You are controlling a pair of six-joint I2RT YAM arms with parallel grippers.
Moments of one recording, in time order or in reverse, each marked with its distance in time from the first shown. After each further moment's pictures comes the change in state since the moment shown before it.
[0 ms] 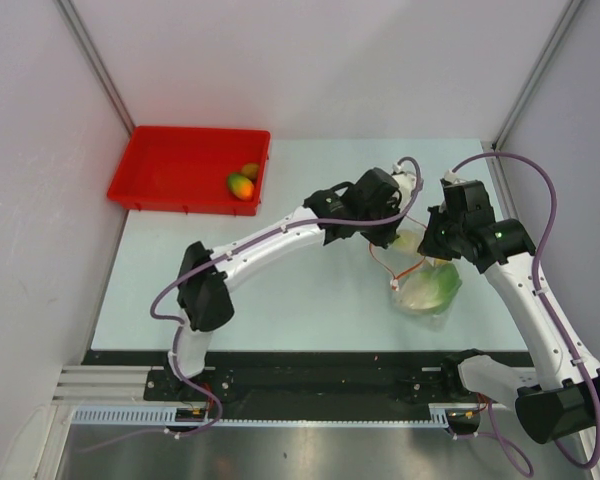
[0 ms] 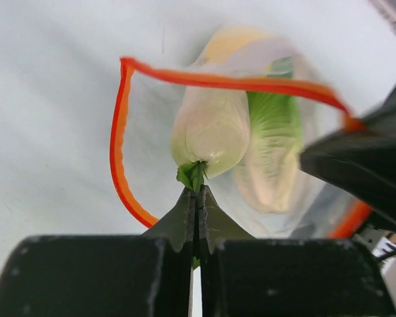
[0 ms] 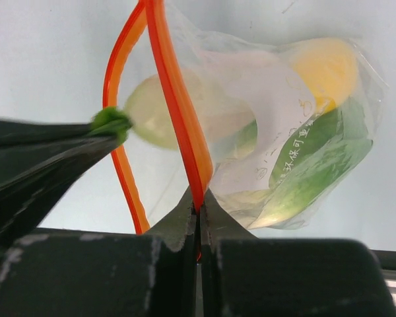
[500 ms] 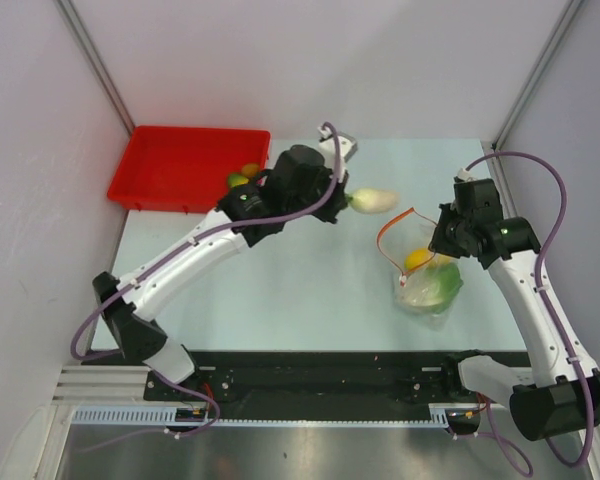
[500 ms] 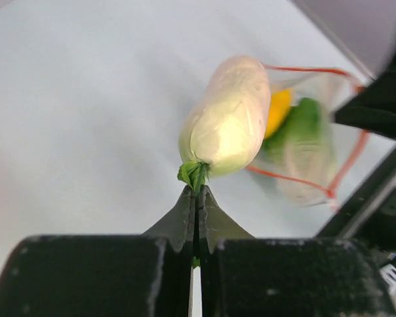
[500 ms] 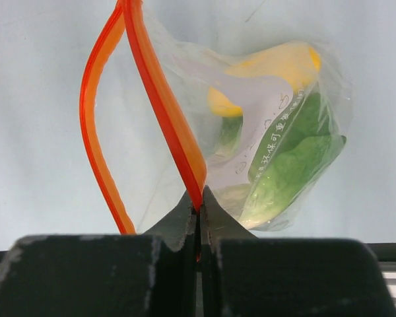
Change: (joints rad) left arm 0.080 -0.410 -0.209 0.043 -0.114 0.008; right arm -0.077 0.011 0.000 -0.001 0.024 -0.004
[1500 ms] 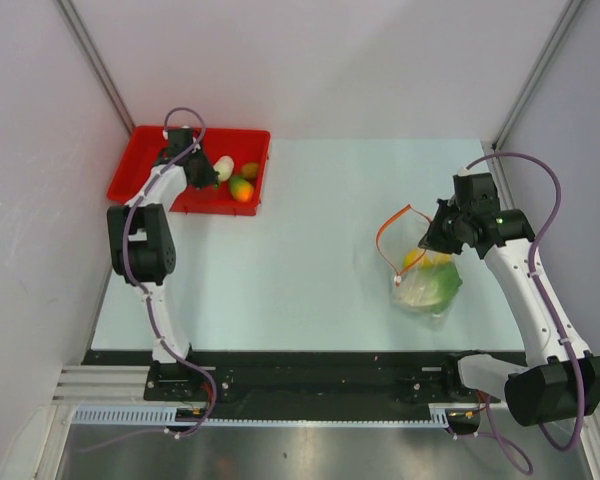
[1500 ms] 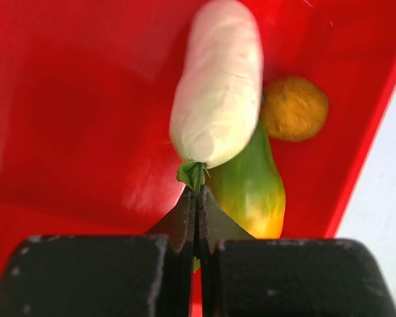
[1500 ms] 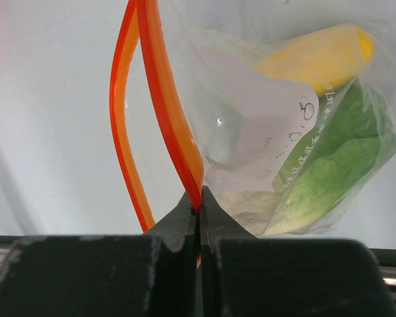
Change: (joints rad) left arm 0.952 0.457 -0.098 0.241 0.144 -0.275; right arm -0.051 0.068 0.000 0.038 -0.144 0.089
